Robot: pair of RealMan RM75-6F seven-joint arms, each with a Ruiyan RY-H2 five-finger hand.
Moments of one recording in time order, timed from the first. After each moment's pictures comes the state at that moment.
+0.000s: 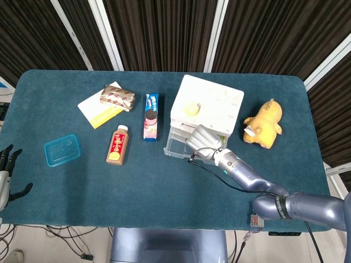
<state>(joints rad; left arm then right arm) -0.09 -1.12 -0.08 -1.66 1.36 1.45 0.12 1.15 -1.24 0.05 -1.64 -1.00 0.77 -0.69</state>
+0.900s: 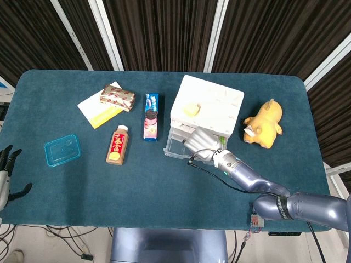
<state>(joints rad) -0.09 -1.12 -0.08 -1.67 1.34 1.44 0.12 1.15 -1.23 0.05 -1.64 -1.05 0.74 -0.65</state>
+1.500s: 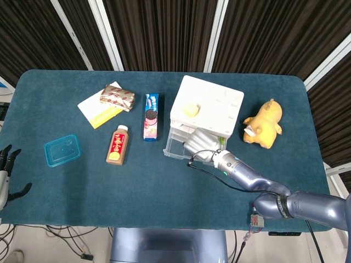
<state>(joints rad) -0.09 -1.12 -0.09 -1.67 1.34 1.44 0.12 1.15 -1.24 0.06 -1.62 -1.10 0.71 -0.59</state>
